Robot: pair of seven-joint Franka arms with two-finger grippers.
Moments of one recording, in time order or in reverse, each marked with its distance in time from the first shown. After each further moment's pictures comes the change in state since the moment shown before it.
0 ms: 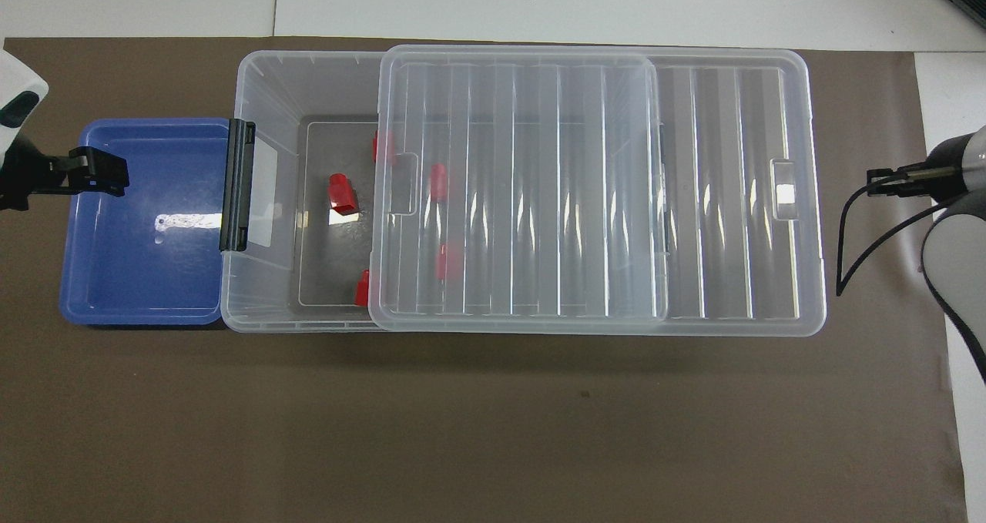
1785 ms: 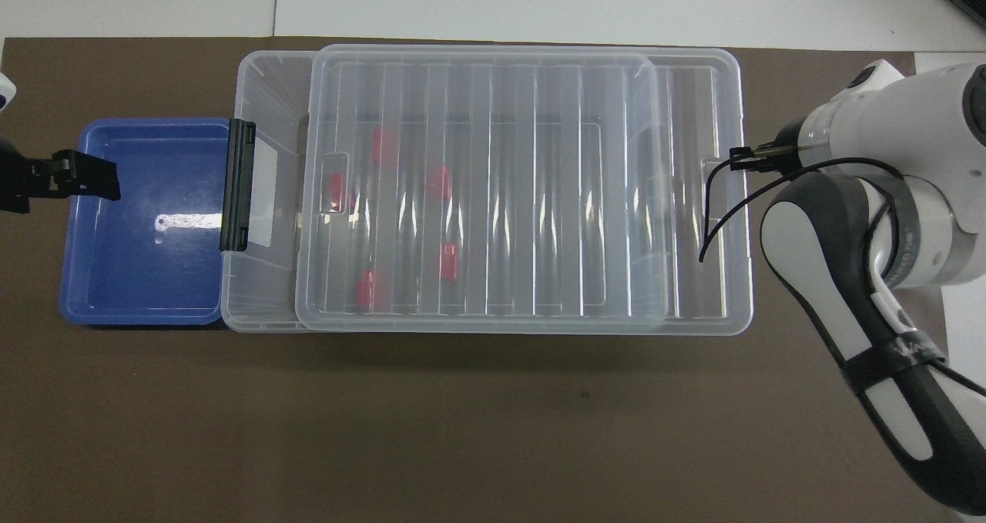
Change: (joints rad) left arm 0.043 -0.007 0.005 0.002 -0.108 -0.003 0.088; right arm 0.160 0.130 0.020 0.017 0.107 0.145 0.109
